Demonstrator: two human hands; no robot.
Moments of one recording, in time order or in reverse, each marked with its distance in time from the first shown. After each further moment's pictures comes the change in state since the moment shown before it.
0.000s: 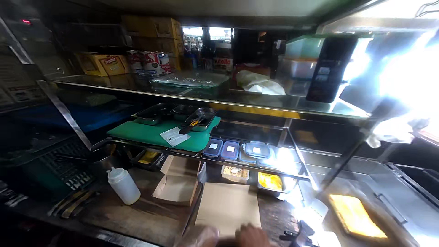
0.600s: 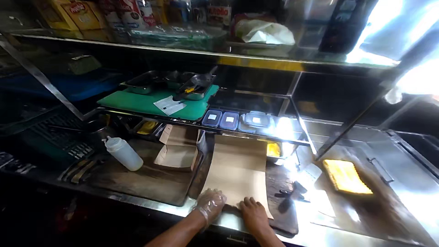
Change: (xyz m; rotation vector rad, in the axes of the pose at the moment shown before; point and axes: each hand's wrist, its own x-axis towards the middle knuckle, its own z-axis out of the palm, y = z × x) left_hand 0.048 0.004 0.073 0.084 -0.110 -0.033; right_hand 0.019 0.049 0.117 0.025 -0.010 0.053
